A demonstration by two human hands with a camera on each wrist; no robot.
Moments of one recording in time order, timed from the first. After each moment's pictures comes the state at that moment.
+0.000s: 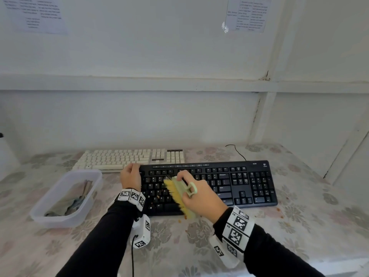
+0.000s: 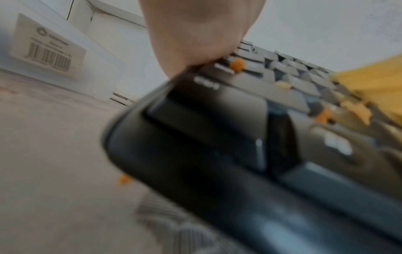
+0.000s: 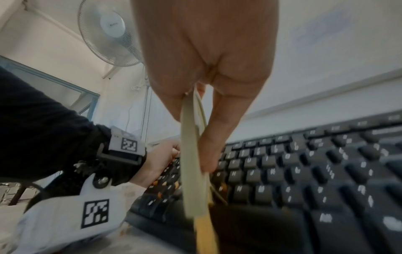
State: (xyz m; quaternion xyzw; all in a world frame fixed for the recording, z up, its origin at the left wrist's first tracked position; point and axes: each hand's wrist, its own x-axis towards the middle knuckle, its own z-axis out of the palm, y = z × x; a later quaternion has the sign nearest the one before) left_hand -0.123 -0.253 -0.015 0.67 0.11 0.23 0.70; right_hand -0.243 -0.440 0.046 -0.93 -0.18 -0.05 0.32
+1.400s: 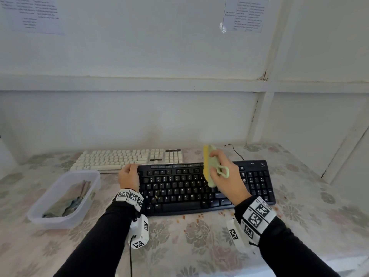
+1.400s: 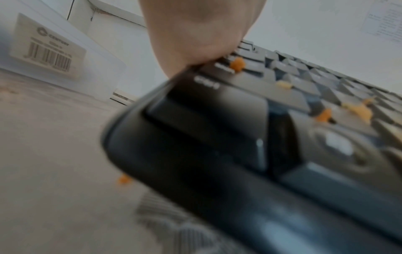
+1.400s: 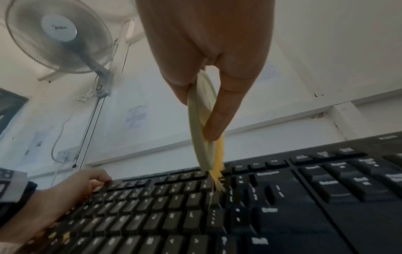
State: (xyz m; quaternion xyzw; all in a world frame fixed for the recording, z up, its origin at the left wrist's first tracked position) left_hand -0.121 -0.252 -0.017 0.67 0.12 0.23 0.69; right_hand -0.227 -0.499 0.060 -0.88 -0.08 -0.24 0.40
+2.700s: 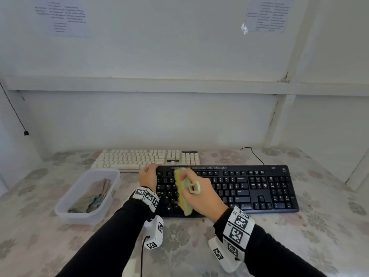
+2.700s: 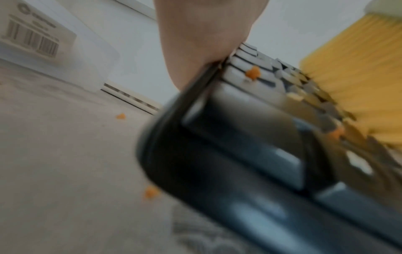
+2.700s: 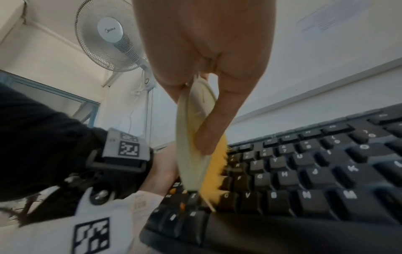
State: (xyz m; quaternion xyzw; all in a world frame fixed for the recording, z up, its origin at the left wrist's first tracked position) left_hand -0.132 -0.248 0.001 0.58 0.15 0.10 0.79; right_hand -0.229 -0.397 0.044 -0.88 -0.19 -0.09 0.41
